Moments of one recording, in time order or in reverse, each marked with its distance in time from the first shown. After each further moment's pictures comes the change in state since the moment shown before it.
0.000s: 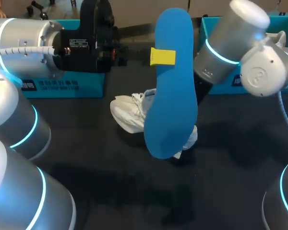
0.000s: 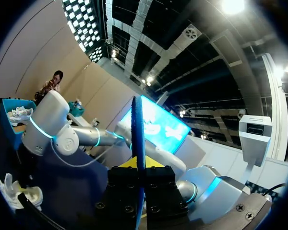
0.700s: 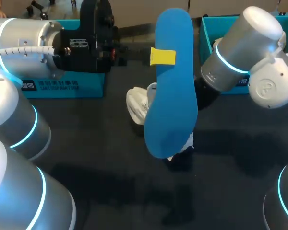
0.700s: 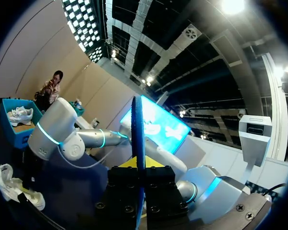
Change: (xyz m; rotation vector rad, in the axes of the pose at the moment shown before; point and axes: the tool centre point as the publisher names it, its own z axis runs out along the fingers) left arm 0.000 0.000 0.000 0.000 0.000 0.000; right arm 0.005 -0.014 -0.001 -0.055 -0.042 0.351
